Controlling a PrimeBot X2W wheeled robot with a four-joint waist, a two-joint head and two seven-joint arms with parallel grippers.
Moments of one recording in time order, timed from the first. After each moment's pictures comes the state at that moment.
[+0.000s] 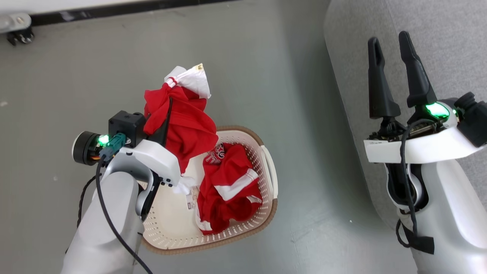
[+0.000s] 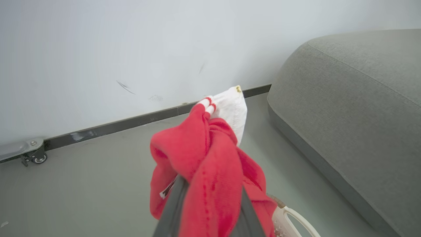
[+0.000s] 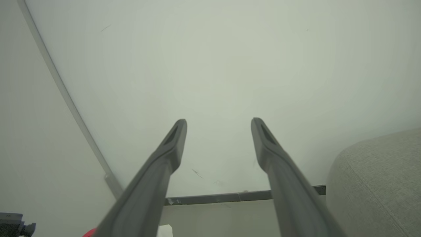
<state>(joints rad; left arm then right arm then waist) -0.66 0.09 -0.24 0.75 -0.15 -0.07 -0.25 -0.48 -0.11 0.15 0.17 0.46 0.12 -0.25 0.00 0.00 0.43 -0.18</state>
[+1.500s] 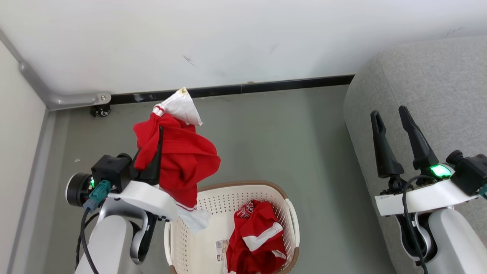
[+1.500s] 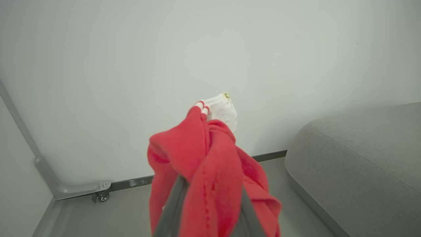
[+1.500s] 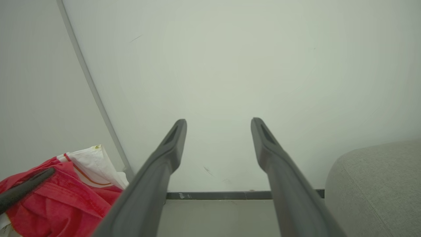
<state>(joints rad) -0.40 0.08 -0.17 0.45 -0.18 -0.04 -0.25 -0.26 -0.19 0.14 0.22 0.47 0.12 -0.25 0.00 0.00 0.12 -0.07</state>
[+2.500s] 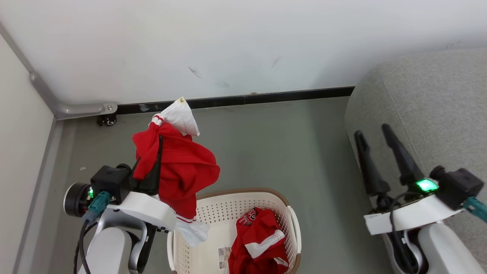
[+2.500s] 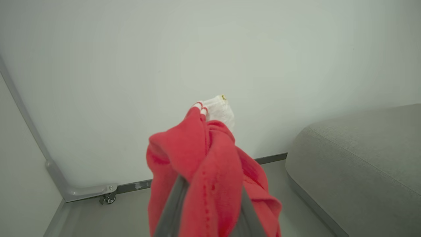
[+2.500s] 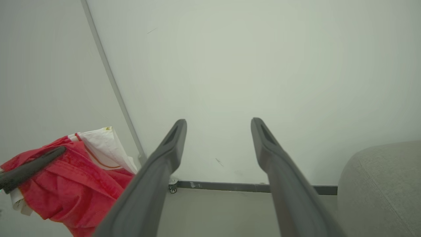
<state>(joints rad) -0.32 0.10 -0.18 0.35 -0.19 -0.03 -0.22 -0.20 -0.21 0.20 0.20 0.47 0.12 -0.25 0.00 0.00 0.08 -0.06</state>
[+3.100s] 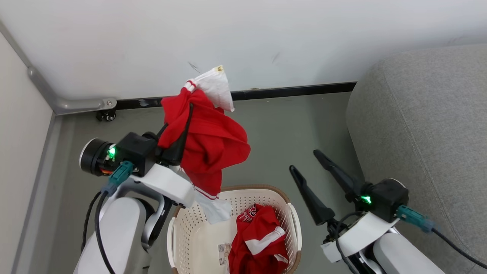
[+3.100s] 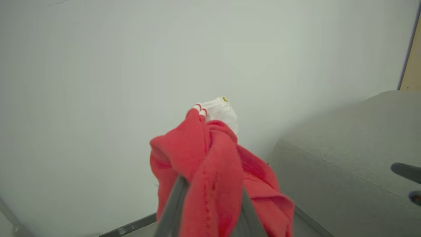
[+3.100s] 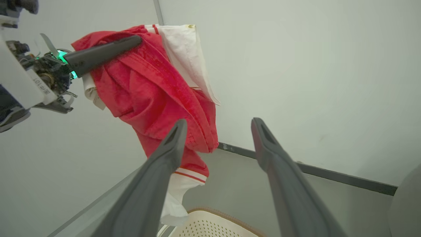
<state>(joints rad) -0.44 0.11 -0.28 0.27 -0.15 -0.07 -0.15 -0.27 -0.23 0.50 0.27 0.42 0.12 -0.25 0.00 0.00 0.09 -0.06</state>
